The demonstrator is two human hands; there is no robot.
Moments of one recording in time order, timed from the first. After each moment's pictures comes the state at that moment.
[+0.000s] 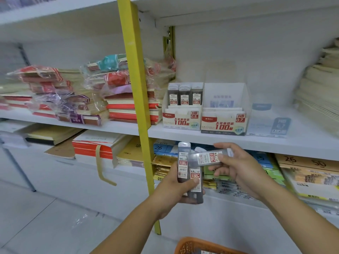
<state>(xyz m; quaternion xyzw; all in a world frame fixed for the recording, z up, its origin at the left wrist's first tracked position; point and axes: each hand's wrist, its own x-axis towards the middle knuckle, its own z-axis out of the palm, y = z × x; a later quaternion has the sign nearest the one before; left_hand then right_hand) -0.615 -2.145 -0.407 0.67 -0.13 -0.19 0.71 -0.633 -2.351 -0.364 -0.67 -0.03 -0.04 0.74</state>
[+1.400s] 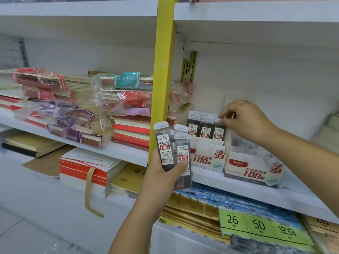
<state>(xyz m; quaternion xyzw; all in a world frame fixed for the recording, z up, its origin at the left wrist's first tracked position) -0.546 -2.107 -0.325 0.60 -0.13 0.04 0.79 -0.494 -2.331 -0.192 -0.95 -0.09 -0.30 0.07</state>
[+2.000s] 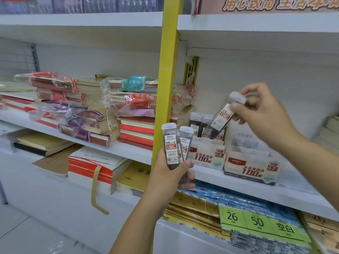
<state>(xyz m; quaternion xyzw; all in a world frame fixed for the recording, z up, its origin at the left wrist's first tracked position) -0.561 -2.107 -0.319 0.59 -0.15 0.02 0.79 -0.560 -2.311 -0.180 -0.84 -0.14 -0.33 0.41</state>
